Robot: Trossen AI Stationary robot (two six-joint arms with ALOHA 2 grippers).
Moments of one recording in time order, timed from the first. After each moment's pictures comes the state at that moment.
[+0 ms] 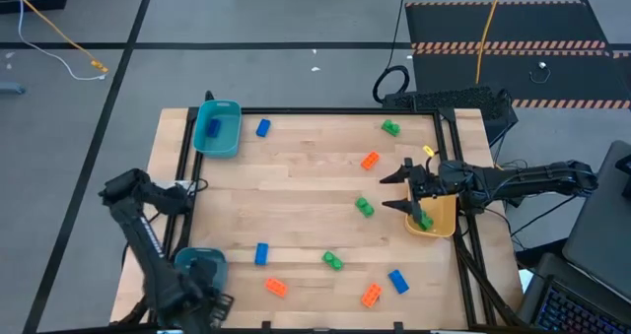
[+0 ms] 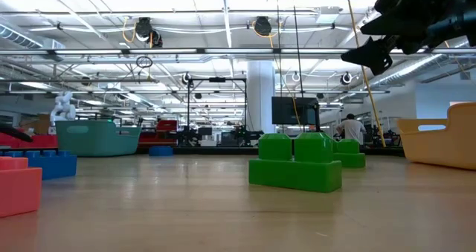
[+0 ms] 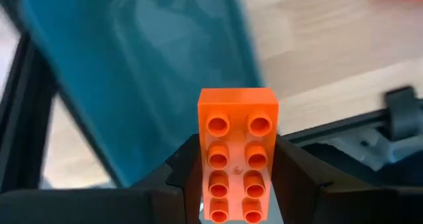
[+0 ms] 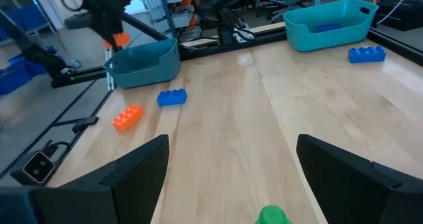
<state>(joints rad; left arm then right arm) -1.01 1.76 1.55 -1.37 0.11 -2.25 0.01 0.56 0.25 0.08 -0.06 0.22</state>
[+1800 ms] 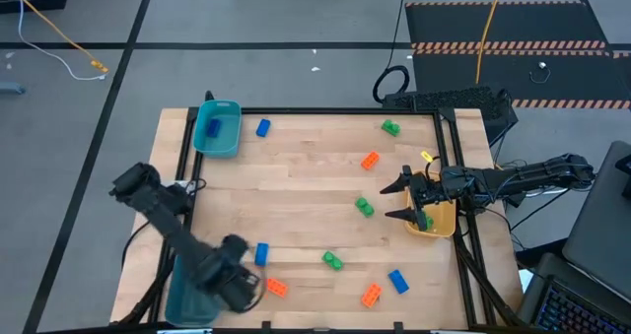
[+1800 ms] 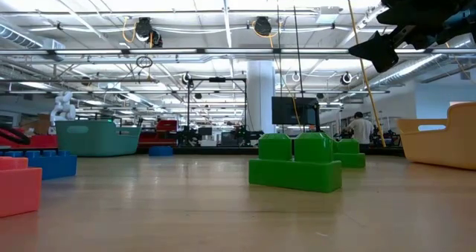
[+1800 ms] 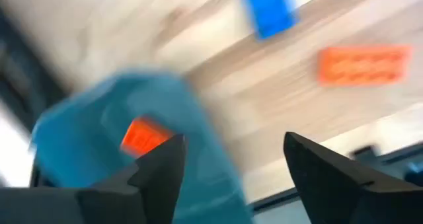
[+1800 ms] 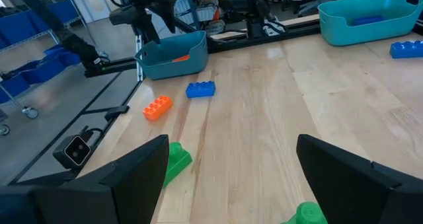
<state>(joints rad) -0.74 1.76 1.54 -1.40 0.02 -1.78 0.12 0.56 0.25 0.08 -0.05 0.25</state>
